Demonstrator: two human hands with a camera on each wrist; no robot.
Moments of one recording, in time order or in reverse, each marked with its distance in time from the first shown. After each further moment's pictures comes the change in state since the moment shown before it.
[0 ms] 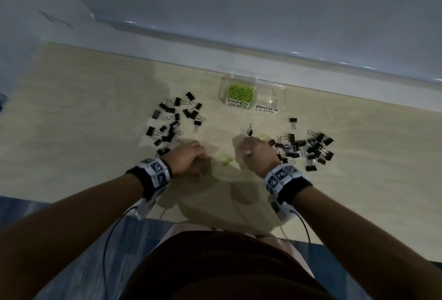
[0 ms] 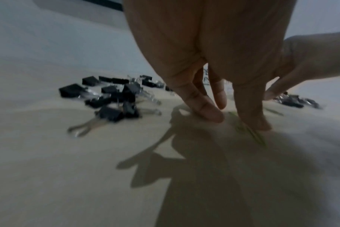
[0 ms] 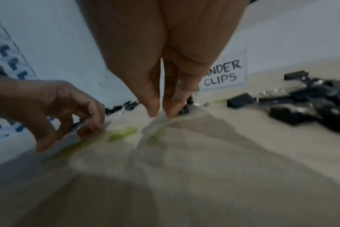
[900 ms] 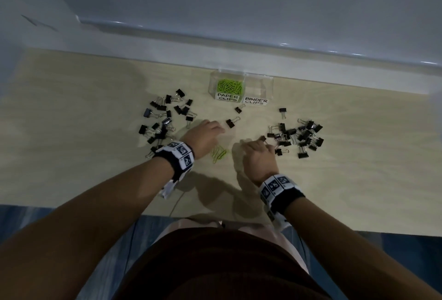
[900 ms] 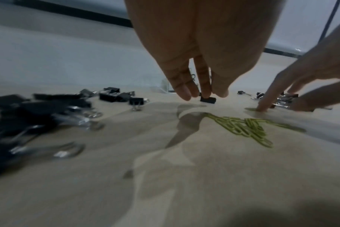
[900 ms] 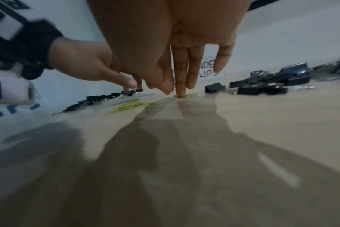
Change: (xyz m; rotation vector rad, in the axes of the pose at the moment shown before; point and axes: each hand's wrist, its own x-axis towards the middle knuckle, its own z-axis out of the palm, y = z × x) left_hand 0.048 0.045 -0.002 0.186 0.191 0.162; right_hand -0.037 0.010 0.040 -0.200 0.250 0.102
